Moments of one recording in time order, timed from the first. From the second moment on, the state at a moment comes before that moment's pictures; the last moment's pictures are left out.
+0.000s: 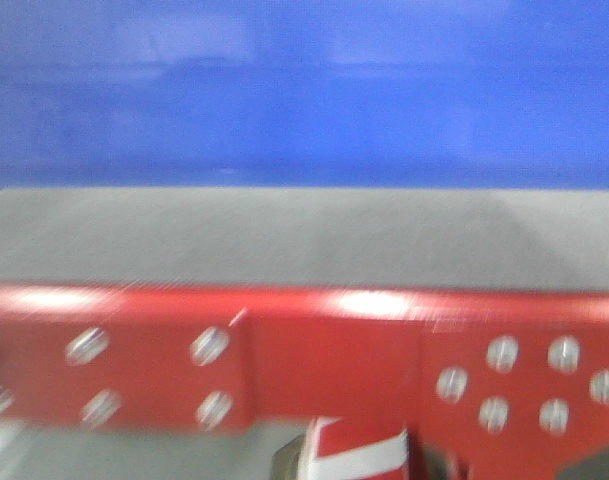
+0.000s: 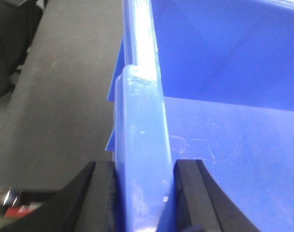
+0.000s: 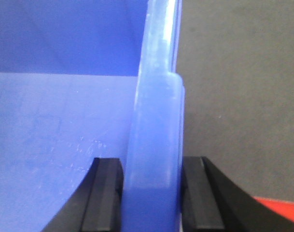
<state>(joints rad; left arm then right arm) -0.03 0.87 -1.31 -0.11 1.07 -0.18 0.27 0.97 -1.41 0.05 1.21 0.15</state>
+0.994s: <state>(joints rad) -0.03 0.87 -1.31 -0.11 1.07 -0.18 0.27 0.97 -1.41 0.05 1.21 0.15</state>
